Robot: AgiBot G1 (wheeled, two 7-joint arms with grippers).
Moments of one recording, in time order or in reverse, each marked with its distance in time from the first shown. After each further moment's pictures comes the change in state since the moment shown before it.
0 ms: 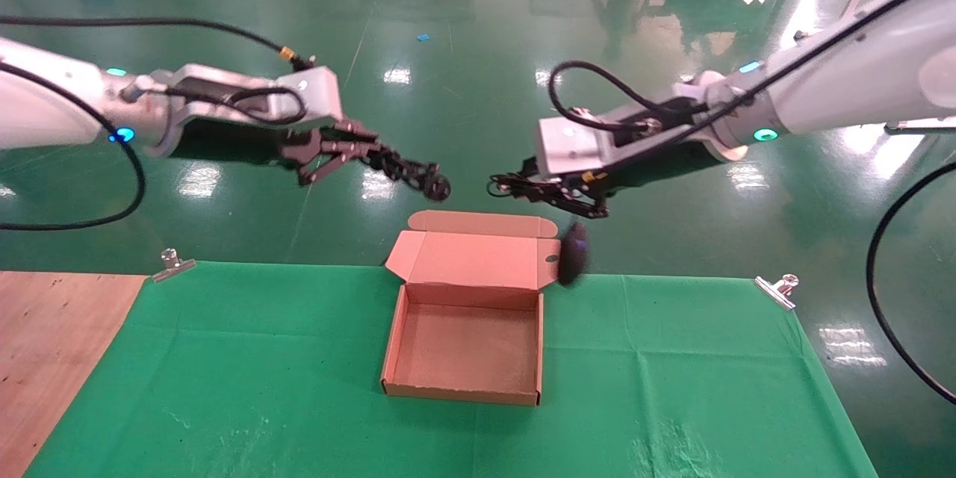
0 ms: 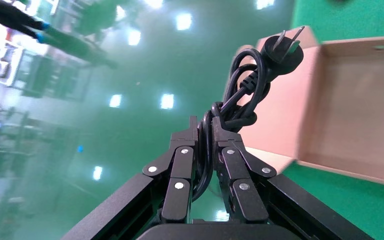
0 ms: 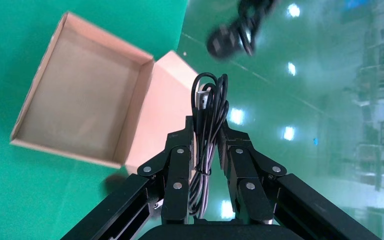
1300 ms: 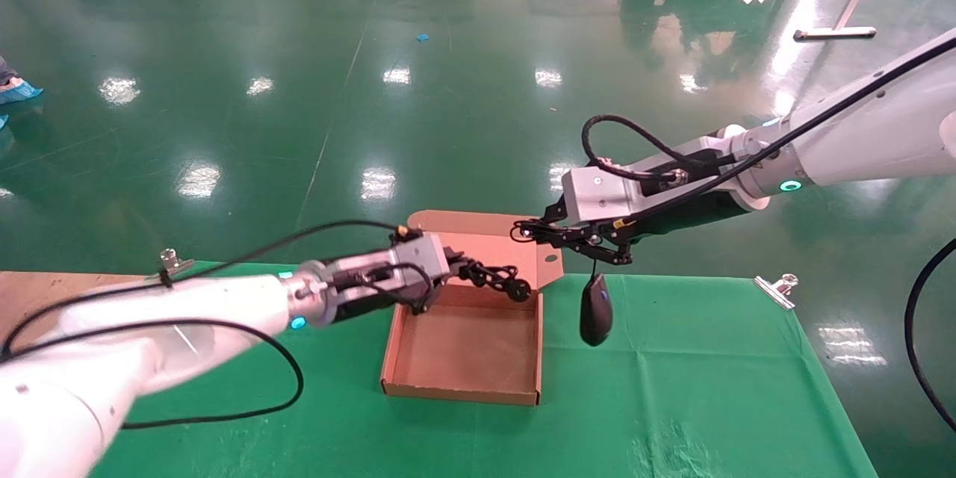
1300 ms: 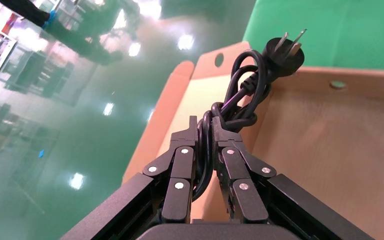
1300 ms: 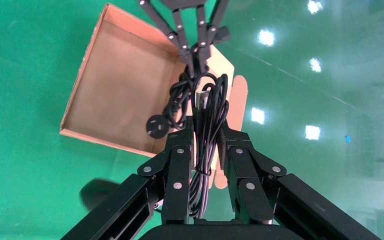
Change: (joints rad) left arm 0.473 0.156 -0.158 -0.068 -0.265 -0.340 0.277; right arm -0.032 0.031 -0.002 -0.044 0.021 -0.040 -0.050
